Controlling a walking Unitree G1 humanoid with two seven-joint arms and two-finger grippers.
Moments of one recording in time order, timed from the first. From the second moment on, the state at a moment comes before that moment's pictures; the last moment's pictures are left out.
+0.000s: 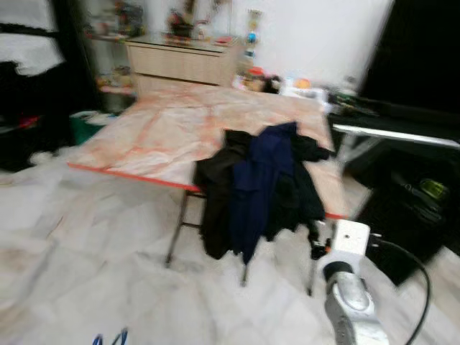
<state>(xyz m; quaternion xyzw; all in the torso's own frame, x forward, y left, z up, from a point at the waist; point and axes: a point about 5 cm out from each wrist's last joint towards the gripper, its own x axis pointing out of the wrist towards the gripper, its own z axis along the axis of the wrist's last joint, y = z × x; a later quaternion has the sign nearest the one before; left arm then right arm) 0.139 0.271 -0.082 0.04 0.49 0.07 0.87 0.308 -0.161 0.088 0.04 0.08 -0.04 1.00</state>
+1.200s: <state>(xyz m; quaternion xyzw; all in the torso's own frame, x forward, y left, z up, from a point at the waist) 0.279 0.212 0.045 0.36 0.23 -0.45 0.78 0.298 -0.118 0.057 -0.17 0.22 0.43 0.86</state>
